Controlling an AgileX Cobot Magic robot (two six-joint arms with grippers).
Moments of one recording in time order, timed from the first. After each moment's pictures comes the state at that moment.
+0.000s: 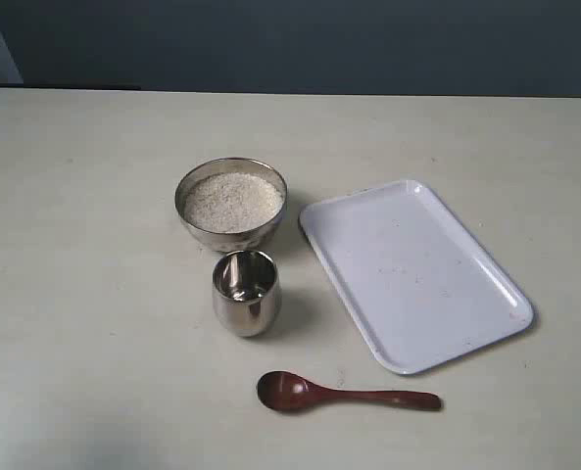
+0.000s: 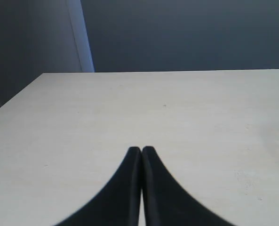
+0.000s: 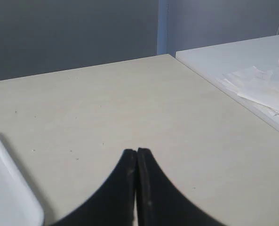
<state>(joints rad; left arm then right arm) 0.04 0.00 0.00 -0.23 0.26 0.28 -0.21 0.01 0.00 0.00 0.33 0.03</state>
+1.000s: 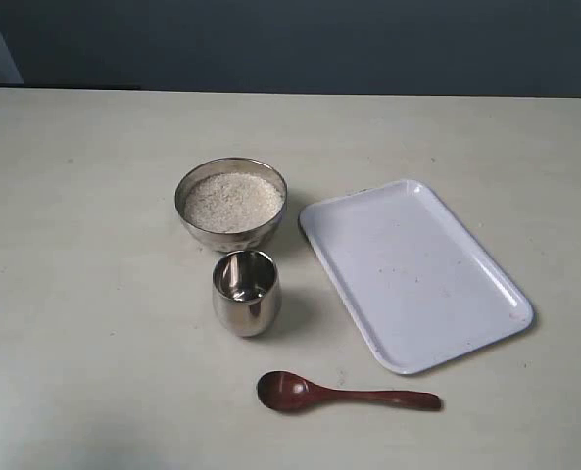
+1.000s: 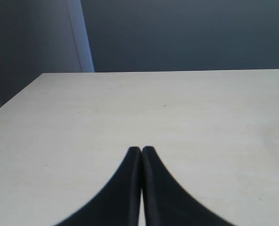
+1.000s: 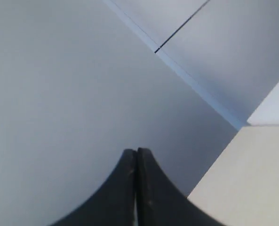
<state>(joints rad) 0.04 0.00 0.00 -0.23 0.26 0.28 -0.21 0.00 0.00 0.61 -0.14 0.21</state>
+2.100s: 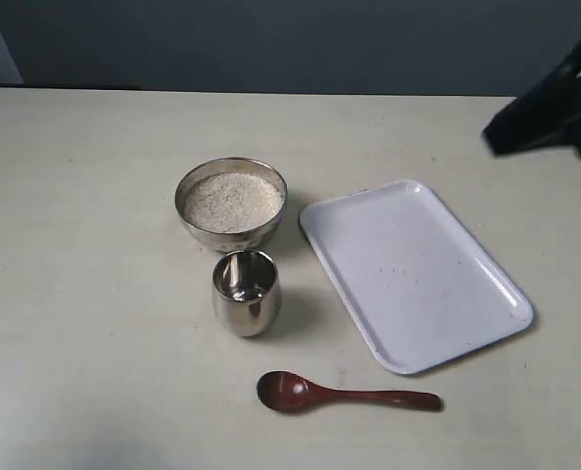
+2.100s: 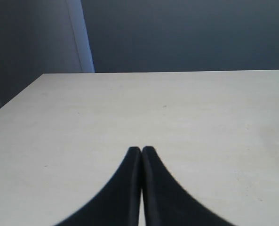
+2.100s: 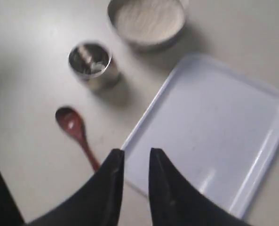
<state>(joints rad) 0.04 0.00 0.00 -0.23 0.26 0.28 0.23 1.27 -1.13 0.62 1.20 -0.98</state>
